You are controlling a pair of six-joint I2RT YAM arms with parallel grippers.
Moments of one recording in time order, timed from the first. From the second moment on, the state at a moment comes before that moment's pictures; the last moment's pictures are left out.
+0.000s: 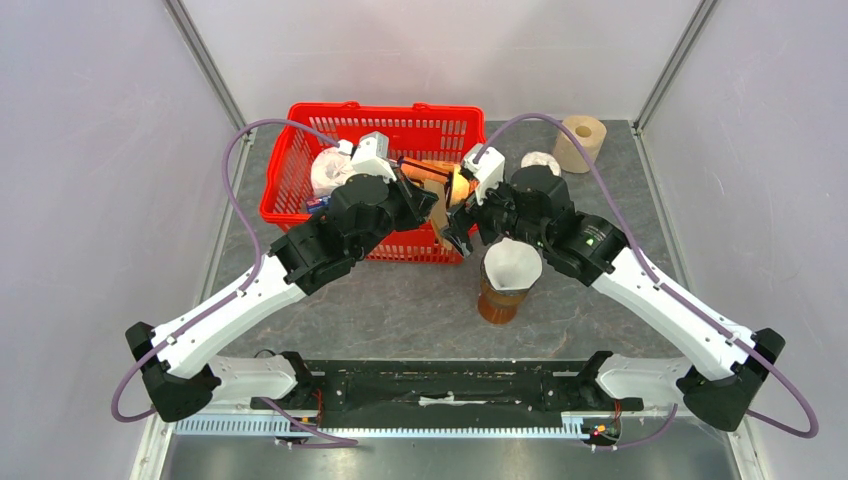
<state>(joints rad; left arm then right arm) -0.92 1.18 1.29 -0.40 -0.36 -0.80 0.79 1.19 1.28 -0.47 -0.07 -0.04</state>
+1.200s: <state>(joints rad) -0.92 1.19 1.29 -0.47 -0.44 -0.80 0.89 1.22 1.28 -0.49 0.05 -0.01</state>
